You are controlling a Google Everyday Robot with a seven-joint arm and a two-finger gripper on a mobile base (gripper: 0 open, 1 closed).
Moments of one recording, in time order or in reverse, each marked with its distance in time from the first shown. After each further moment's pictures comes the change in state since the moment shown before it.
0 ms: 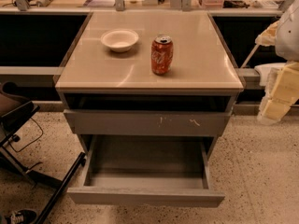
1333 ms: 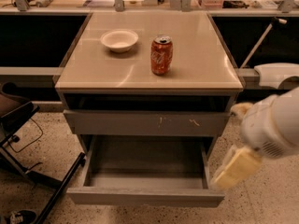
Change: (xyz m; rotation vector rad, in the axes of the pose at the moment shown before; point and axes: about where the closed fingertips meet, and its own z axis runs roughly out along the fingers) arm -0.008 0.097 0.110 -0.041 -0.212 0.203
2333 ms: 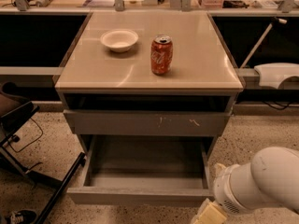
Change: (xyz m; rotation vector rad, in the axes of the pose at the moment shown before) arm 0.081 0.074 0.149 -0.081 0.066 0.180
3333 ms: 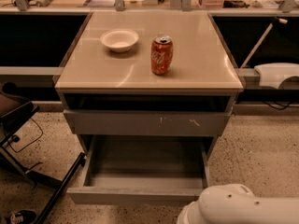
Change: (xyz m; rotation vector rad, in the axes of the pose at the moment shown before) arm 0.037 0.085 0.163 -0.251 0.082 0.112
